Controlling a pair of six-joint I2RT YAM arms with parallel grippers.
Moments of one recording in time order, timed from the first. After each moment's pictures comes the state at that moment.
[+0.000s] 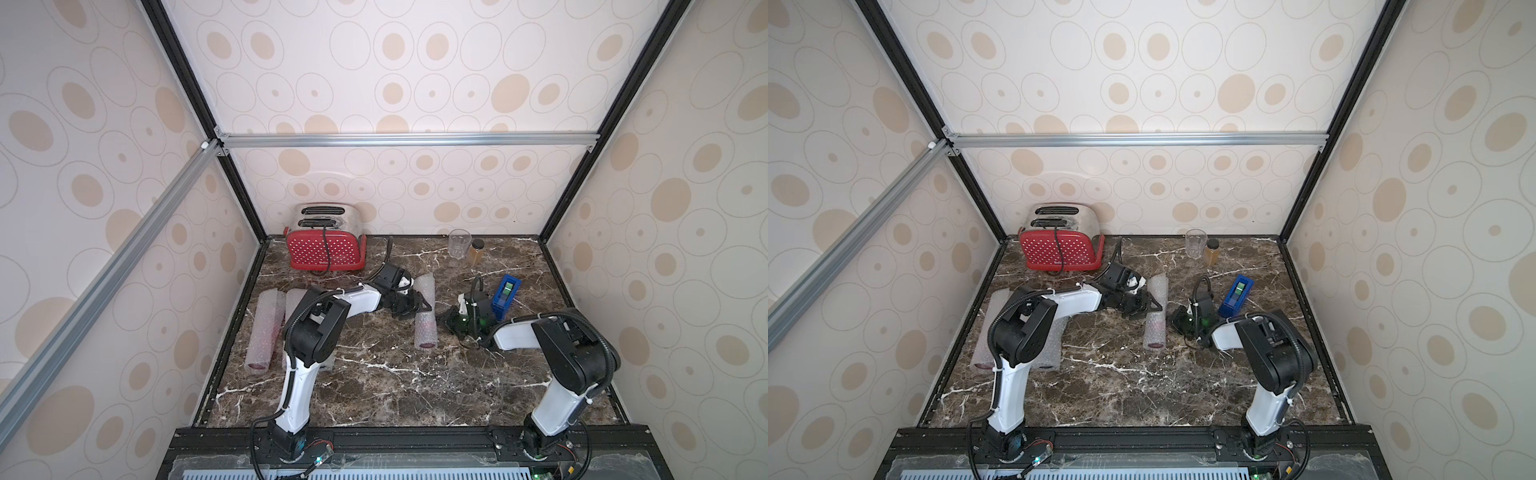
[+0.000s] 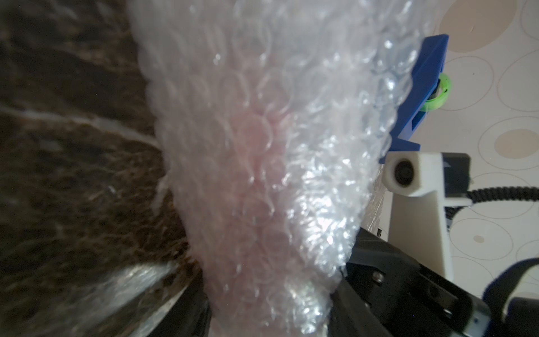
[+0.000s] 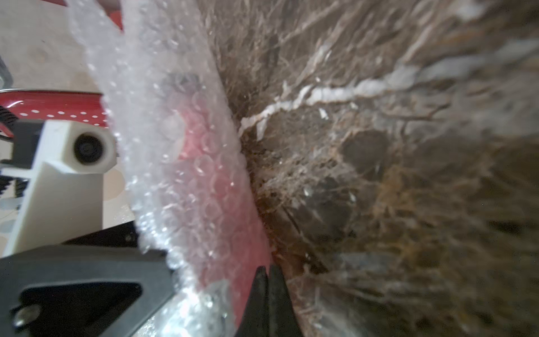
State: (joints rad) left arm -0.57 2.13 1.38 -0.20 0.61 -0.76; right arm 0.39 1.79 0.66 0.43 -0.37 1.08
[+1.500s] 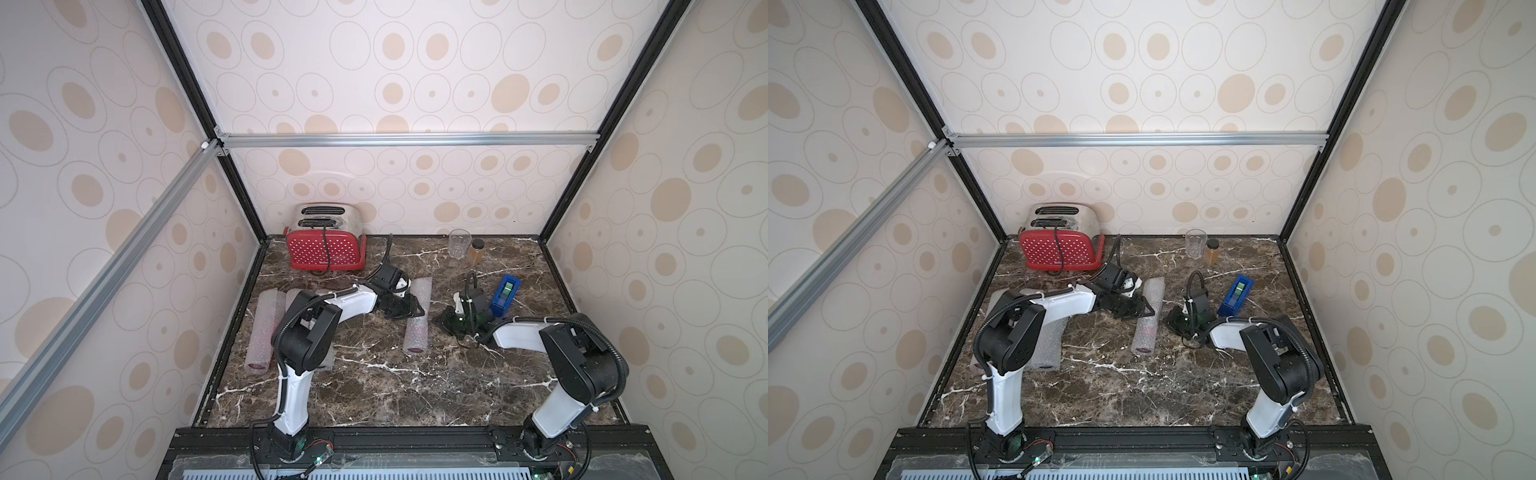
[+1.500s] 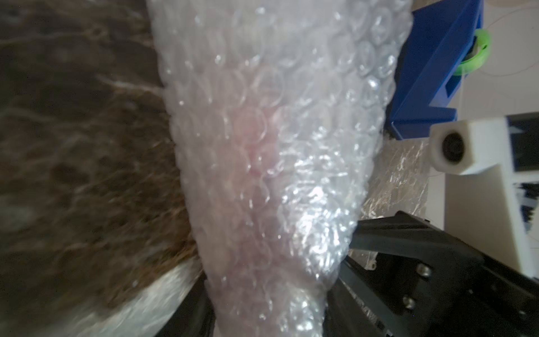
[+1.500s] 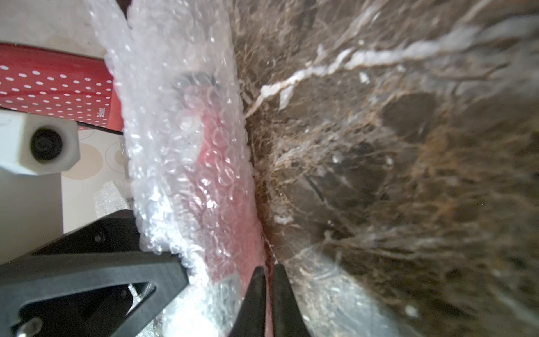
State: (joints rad) left arm -0.55 1.99 1.29 -0.34 0.47 -0.55; right arm 0.46 1.69 0.71 0.21 -0.34 1.00
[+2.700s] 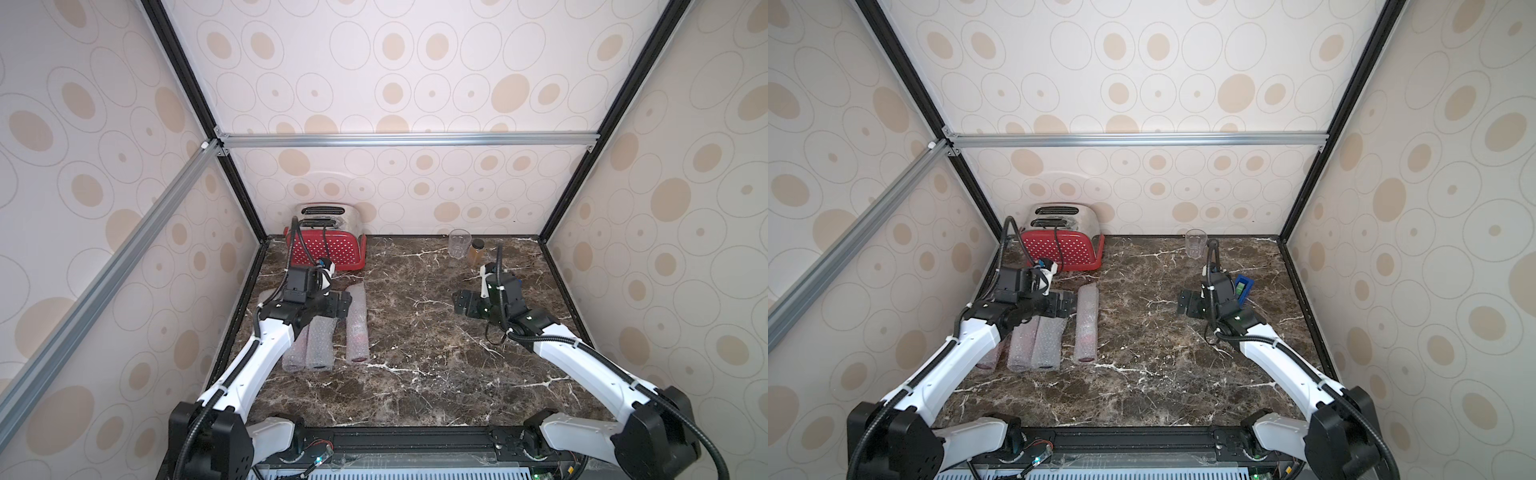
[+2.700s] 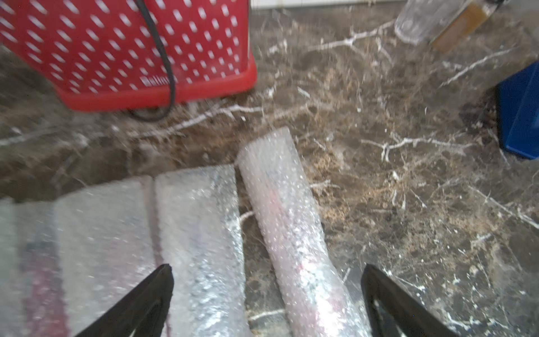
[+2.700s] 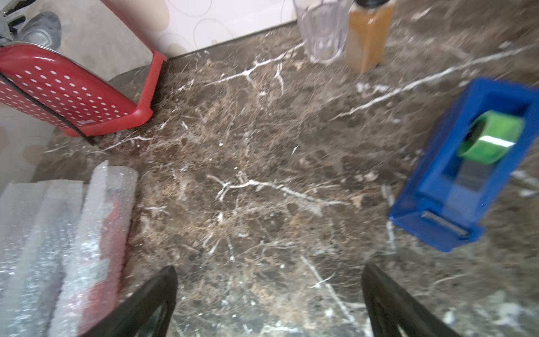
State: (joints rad) left arm -0.15 1.17 0.92 -0.46 0.10 0.01; right arm 0.43 1.16 0.82 -0.32 0.14 0.42
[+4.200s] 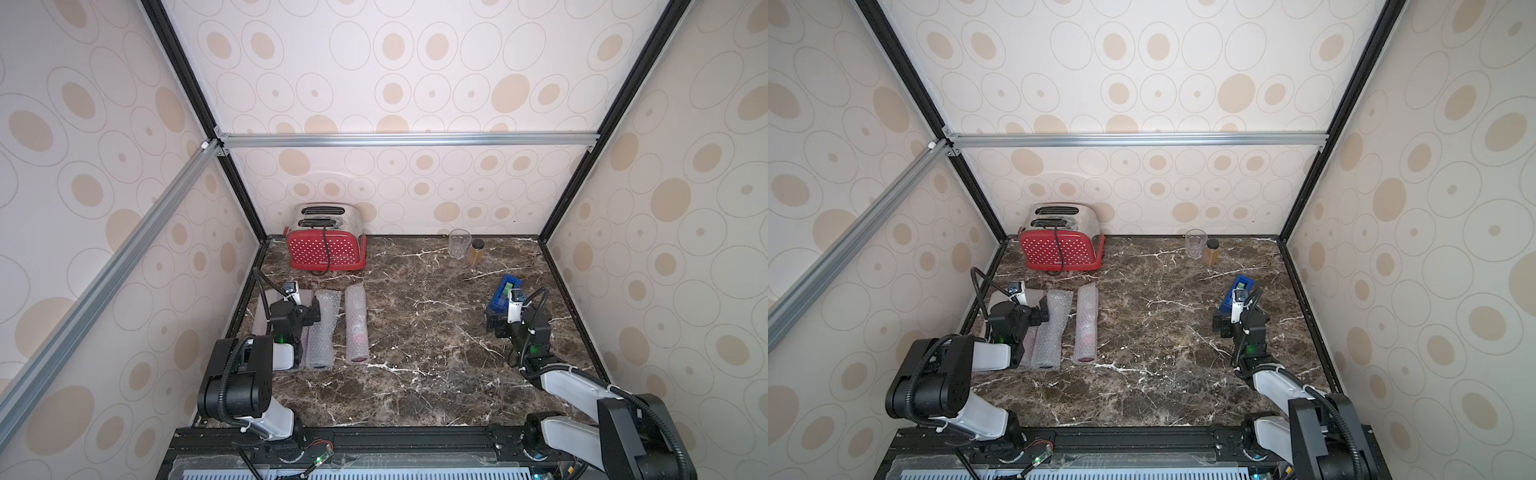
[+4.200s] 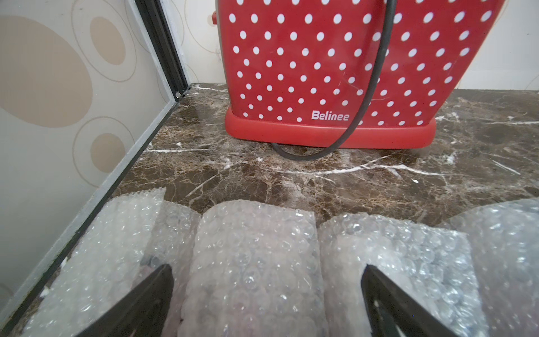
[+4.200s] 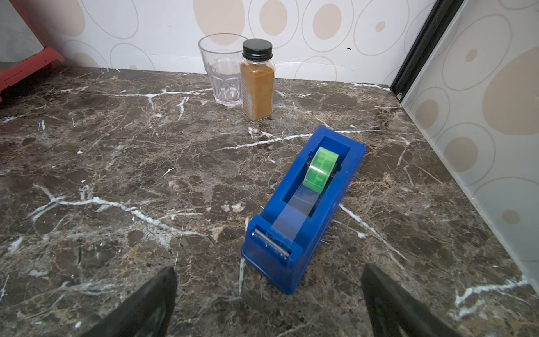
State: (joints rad) left arm 0.08 1.56 0.38 0.81 -0.05 0.03; right arm 0.09 1.16 0.28 0.50 0.08 -0.02
